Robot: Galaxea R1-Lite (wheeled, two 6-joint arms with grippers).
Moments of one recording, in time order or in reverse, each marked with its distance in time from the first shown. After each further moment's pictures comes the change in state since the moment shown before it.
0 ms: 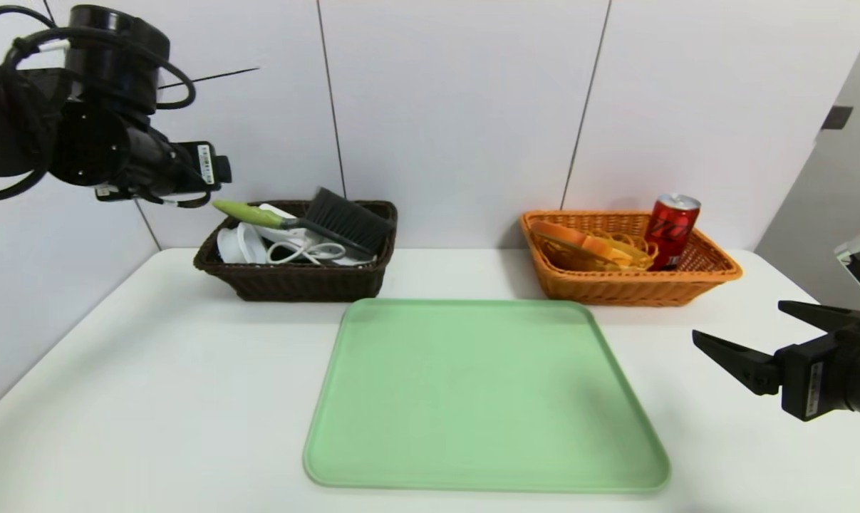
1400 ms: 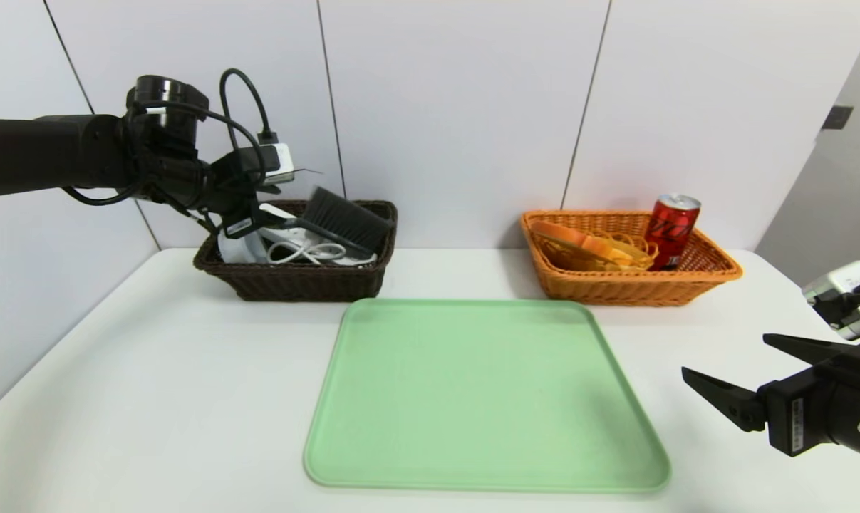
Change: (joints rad) left arm 0.133 0.340 -0.269 0.019 -0.786 1.414; right arm 0.021 0.027 0.073 -0.001 0.003 -0.006
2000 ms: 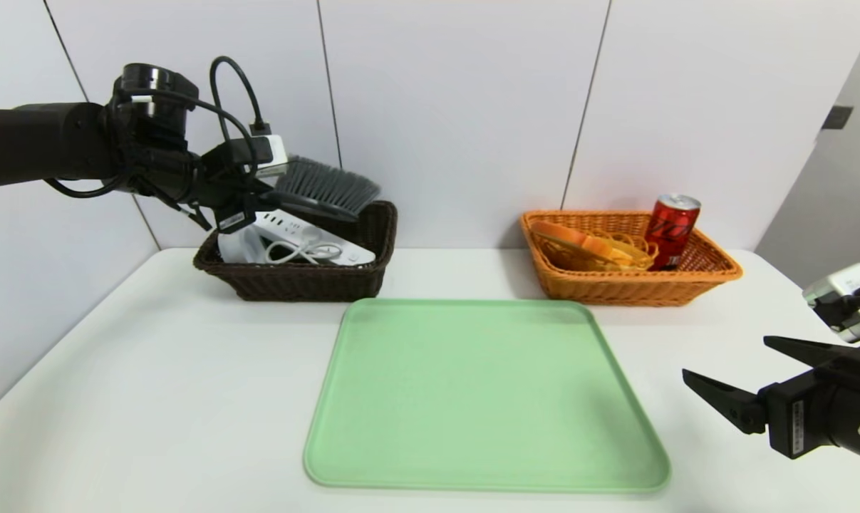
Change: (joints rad) left arm 0.007 -0.022 -0.010 0.040 -0.003 0.001; right arm 0.000 -0.002 0.007 -0.001 0.001 0.003
